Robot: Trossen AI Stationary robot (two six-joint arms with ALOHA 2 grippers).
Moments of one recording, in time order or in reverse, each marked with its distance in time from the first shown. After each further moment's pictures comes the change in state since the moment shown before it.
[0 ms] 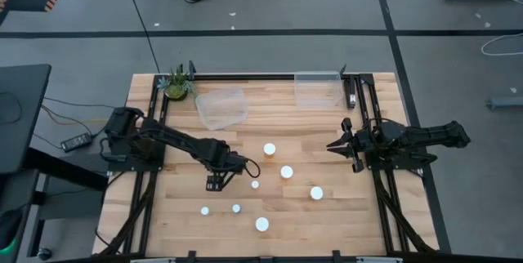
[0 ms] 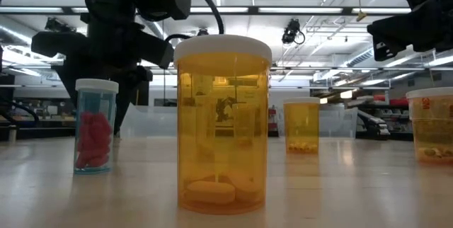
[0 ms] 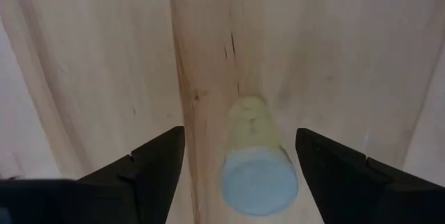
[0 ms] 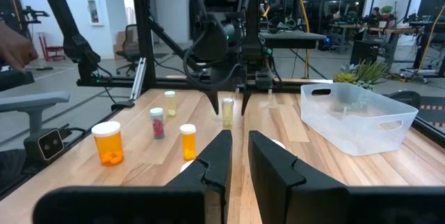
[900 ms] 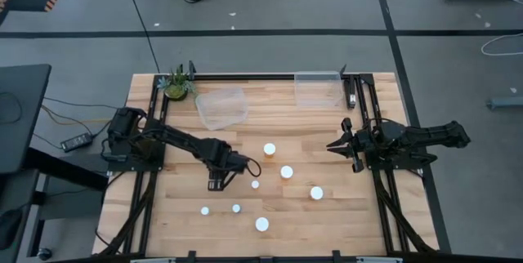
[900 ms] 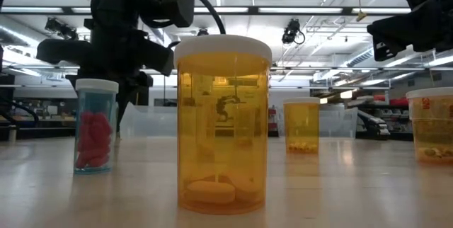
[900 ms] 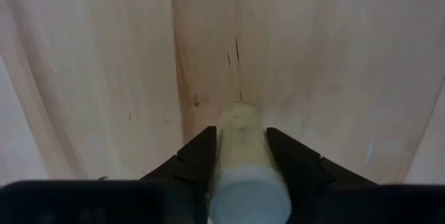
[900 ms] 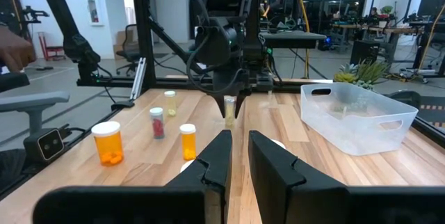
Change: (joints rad) left arm 0.017 0.024 -0.001 0.020 0.019 -0.019; right arm 0.000 0.000 0.000 0.000 0.002 0.000
